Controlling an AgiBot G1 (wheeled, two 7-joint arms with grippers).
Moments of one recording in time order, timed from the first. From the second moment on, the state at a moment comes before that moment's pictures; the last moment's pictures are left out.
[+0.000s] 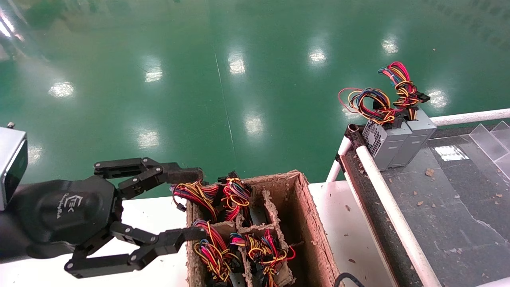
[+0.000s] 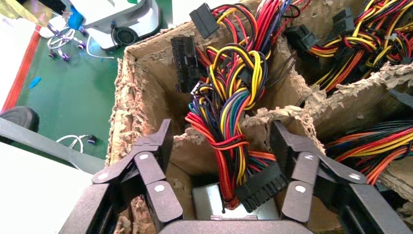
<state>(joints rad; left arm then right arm) -1.10 0.58 0.37 -1.26 0.67 1.46 -0.14 1.03 -0.77 -0.65 1.34 -1.19 -1.43 0.25</state>
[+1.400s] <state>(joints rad) -1.10 0.58 0.37 -1.26 0.67 1.46 -0.14 0.96 -0.63 -0.46 1.35 -0.89 -1.38 0.15</state>
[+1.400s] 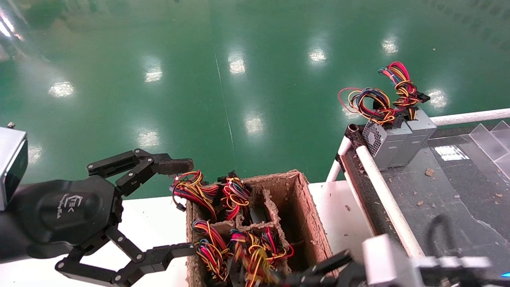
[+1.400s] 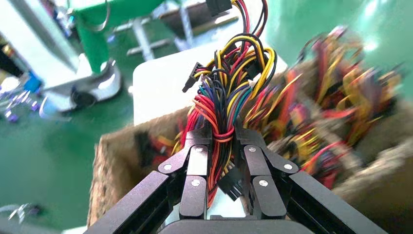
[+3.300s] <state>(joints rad) -1.10 0.57 0.37 -1.26 0.67 1.46 -0.14 1.21 -0.40 -0.26 0.79 -1.05 -1.11 -0.19</state>
